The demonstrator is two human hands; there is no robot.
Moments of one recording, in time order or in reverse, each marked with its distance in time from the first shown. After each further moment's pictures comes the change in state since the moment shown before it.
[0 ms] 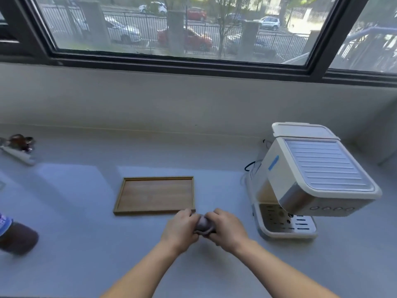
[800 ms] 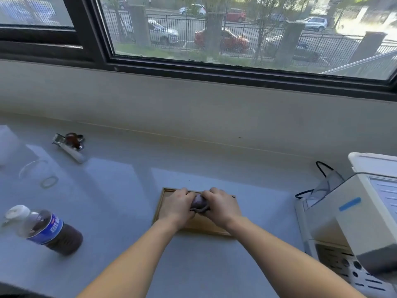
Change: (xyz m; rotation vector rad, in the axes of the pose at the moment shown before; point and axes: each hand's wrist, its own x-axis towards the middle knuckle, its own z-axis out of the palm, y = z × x) left_hand 0.041 -0.135 -0.091 0.007 0.172 -0.201; right_hand 0.169 -0.097 -0.002 0.008 0.061 -0.170
